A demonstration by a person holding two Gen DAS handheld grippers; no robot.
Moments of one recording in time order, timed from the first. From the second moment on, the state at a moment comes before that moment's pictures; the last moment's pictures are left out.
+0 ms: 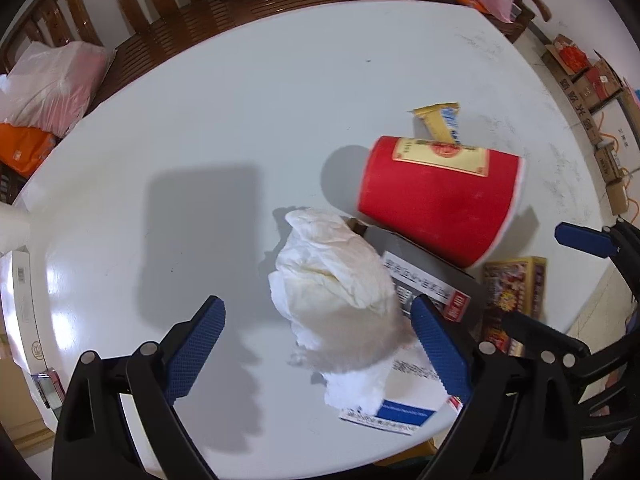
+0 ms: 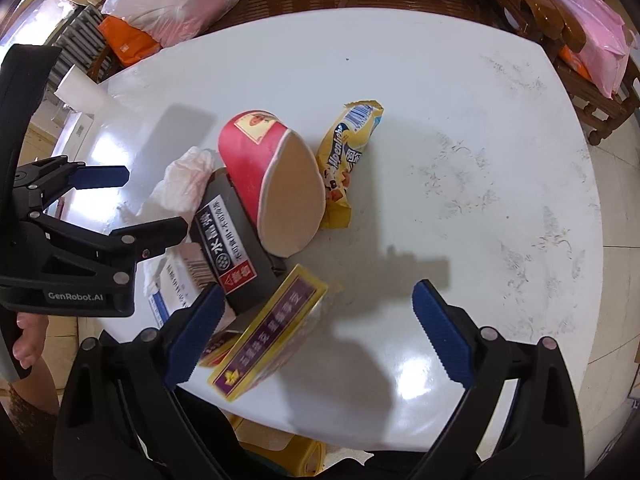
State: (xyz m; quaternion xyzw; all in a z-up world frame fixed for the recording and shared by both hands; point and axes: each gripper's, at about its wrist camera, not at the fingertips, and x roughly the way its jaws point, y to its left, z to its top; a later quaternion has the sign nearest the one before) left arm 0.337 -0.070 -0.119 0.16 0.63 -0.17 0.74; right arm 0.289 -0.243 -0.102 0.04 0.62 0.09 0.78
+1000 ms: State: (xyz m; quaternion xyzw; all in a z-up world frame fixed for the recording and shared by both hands) left arm 0.338 -0.029 -0.122 0.10 0.63 -0.20 0.74; right arm 0.275 -0.223 -0.100 -0.03 0.61 0.11 0.78
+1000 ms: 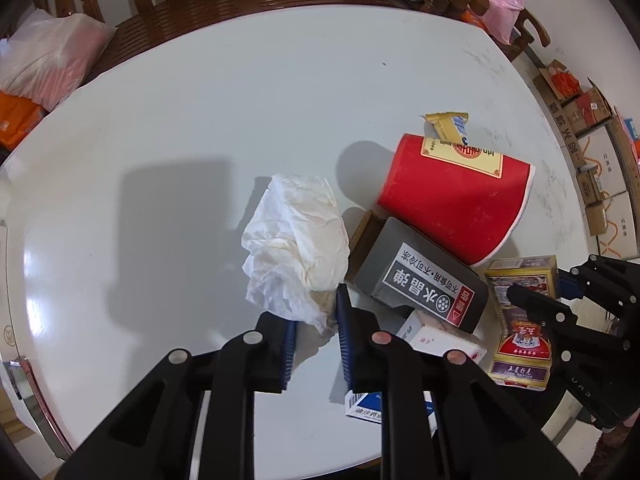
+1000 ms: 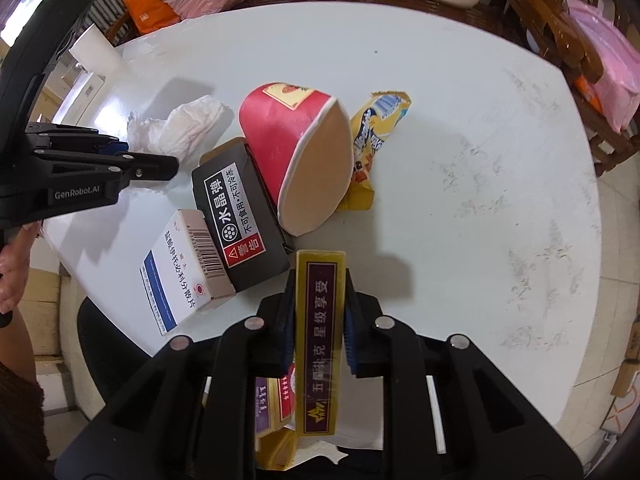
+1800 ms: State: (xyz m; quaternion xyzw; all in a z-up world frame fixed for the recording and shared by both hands) left arm 0.201 -0.015 -0.039 0.13 0.55 -0.22 0.79; right arm 0.183 -0.180 -0.020 -0.10 0.53 0.14 0.83
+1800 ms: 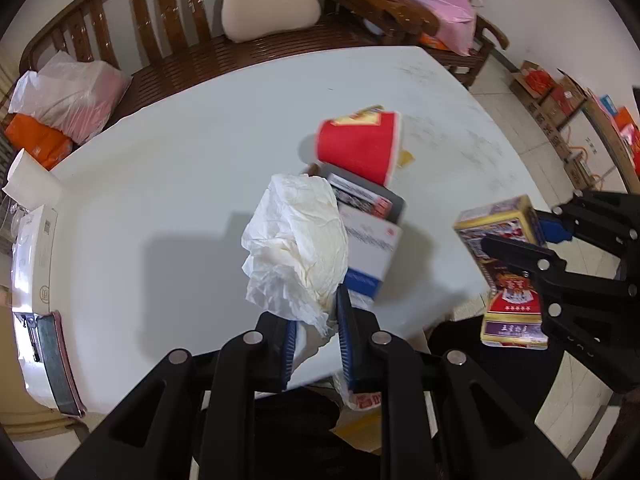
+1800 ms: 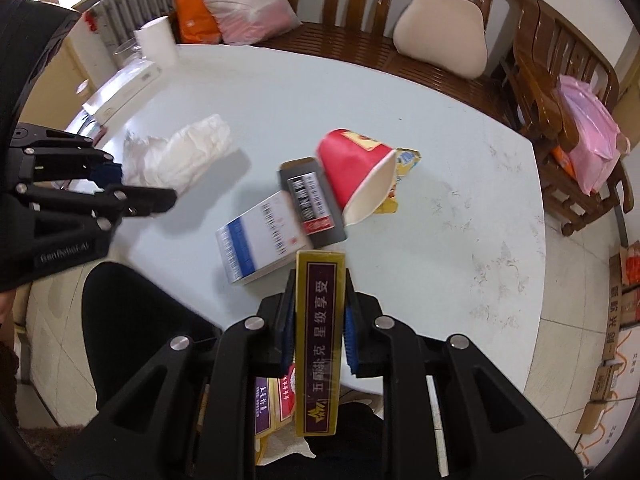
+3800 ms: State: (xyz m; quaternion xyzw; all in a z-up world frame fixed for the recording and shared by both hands) left arm 0.097 -0.053 -0.345 0.08 0.68 -0.26 0.68; right arm 0.083 -0.187 -0.277 -0.08 0.60 0.09 0.79
